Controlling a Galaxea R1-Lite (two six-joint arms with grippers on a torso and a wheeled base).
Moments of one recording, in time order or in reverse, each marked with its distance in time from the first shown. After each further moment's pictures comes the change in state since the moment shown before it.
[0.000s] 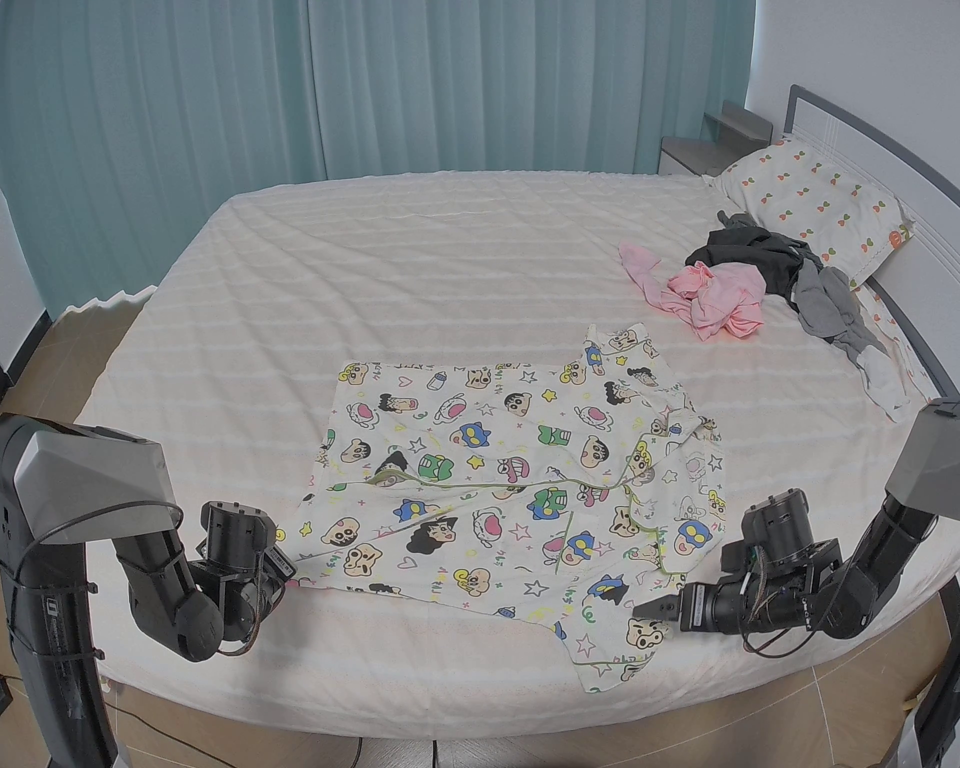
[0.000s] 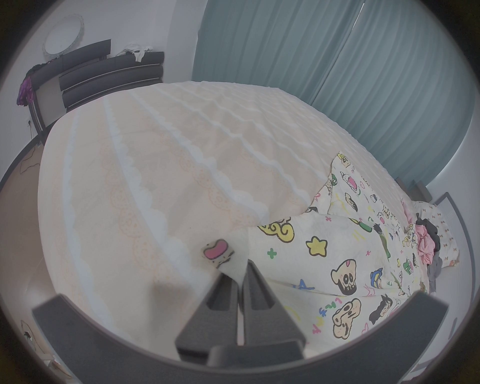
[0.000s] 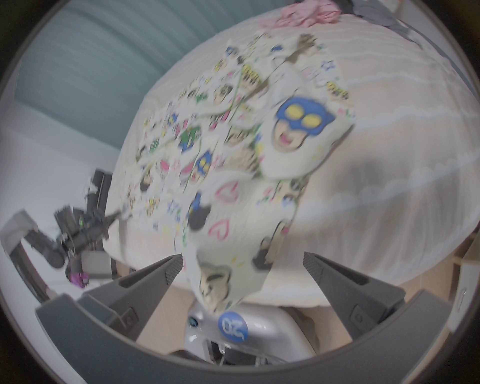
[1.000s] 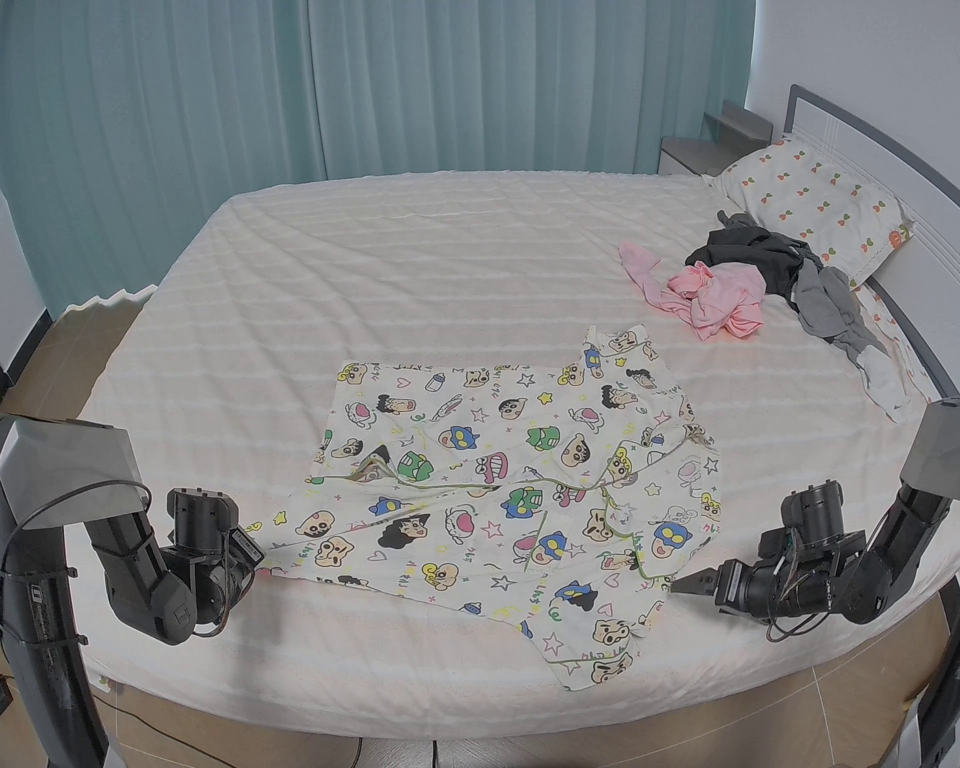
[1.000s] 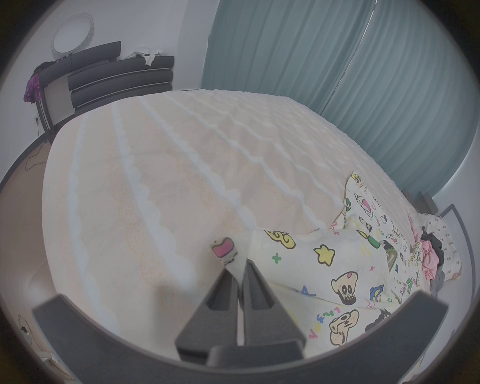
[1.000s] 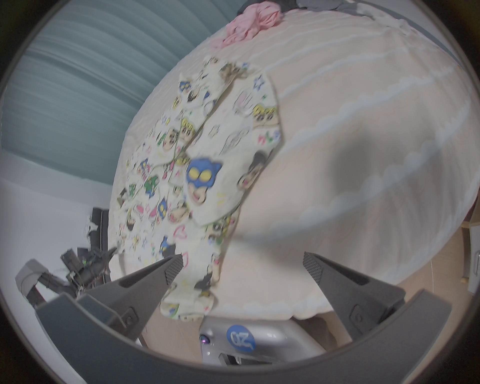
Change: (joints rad) left arm 0.121 -0.024 -0.006 -0.001 -0.037 0.047; right arm -0.176 0.024 0.027 -0.073 0.070 0.070
